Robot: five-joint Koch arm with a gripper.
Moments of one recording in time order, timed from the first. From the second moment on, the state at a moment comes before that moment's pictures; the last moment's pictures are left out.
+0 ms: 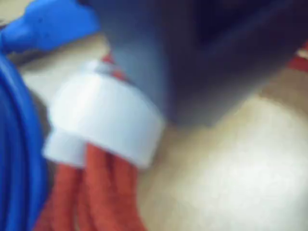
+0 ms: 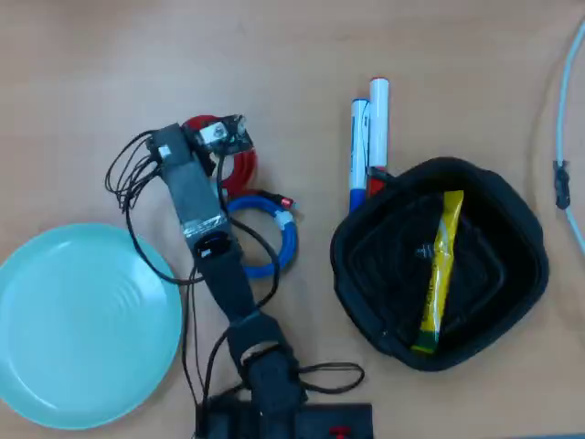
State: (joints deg) arm 66.6 41.7 35.0 95.7 50.3
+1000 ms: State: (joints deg) arm 37.4 79.9 35.1 96.9 28.4
